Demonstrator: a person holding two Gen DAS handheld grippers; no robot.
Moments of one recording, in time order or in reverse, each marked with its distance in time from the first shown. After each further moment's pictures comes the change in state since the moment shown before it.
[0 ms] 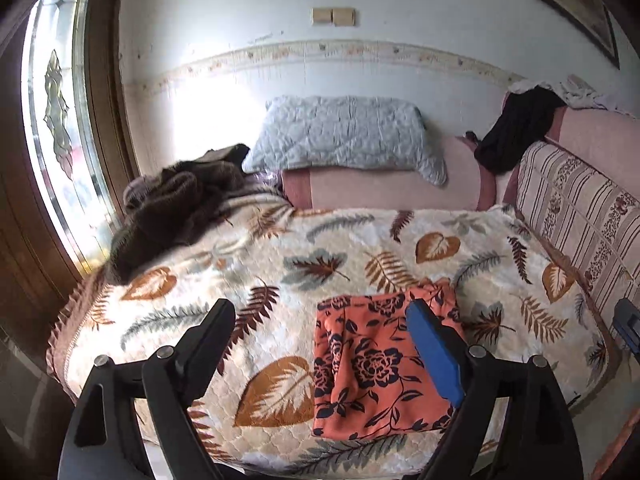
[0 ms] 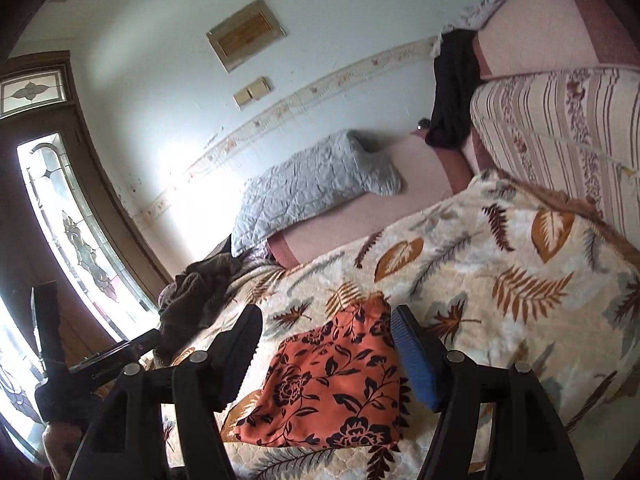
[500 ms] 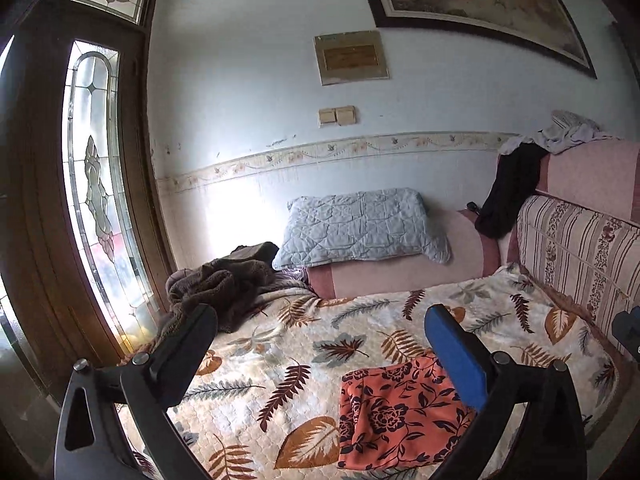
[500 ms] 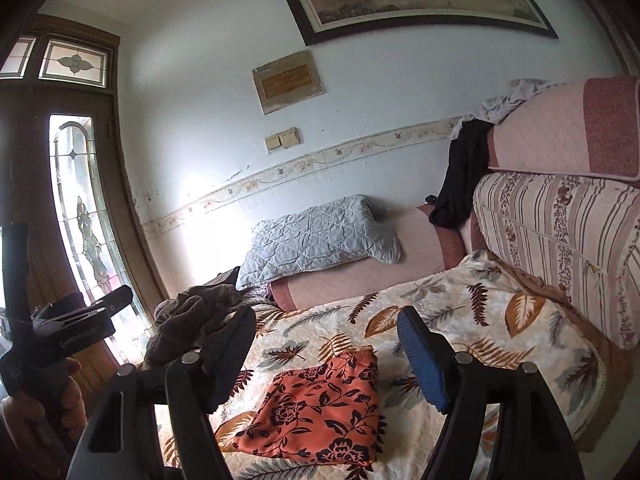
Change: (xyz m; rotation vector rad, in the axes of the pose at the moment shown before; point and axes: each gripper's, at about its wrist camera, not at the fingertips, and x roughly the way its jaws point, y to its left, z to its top) left arm -0.119 -0.015 0.018 0.069 -0.317 0.095; right arm -0.089 0.052 0.014 -0.185 -0.173 -0.035
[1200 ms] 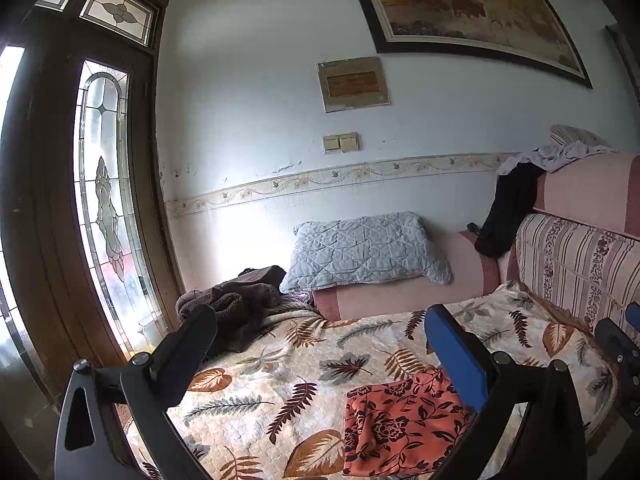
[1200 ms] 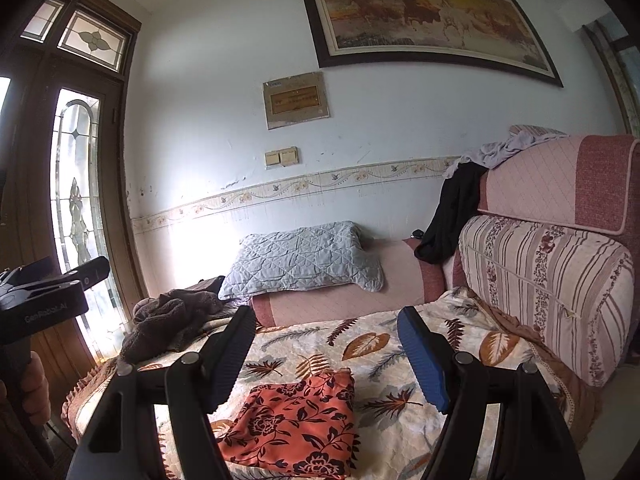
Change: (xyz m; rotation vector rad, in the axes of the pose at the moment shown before) left arm -0.040 0.001 0.014 0.004 -0.070 0.015; right arm -0.026 0.026 0.008 -0.119 -0.078 -0.077
